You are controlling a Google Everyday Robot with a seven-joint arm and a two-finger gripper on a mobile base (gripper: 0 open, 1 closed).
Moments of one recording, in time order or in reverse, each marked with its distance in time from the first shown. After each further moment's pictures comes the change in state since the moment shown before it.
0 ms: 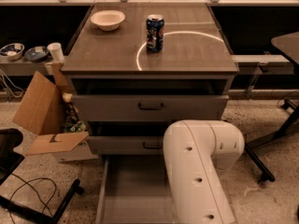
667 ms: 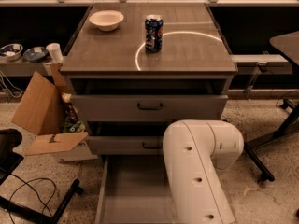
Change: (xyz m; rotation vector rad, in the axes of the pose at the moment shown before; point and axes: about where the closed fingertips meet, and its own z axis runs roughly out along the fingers) arm -0.001 0.000 0.000 0.000 0.000 0.000
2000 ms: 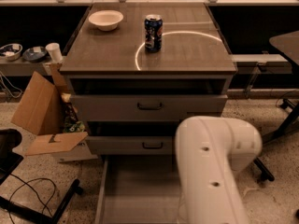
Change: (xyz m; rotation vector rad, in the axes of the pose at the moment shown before) arm 0.011 0.000 -0.024 0.040 -0.045 0.005
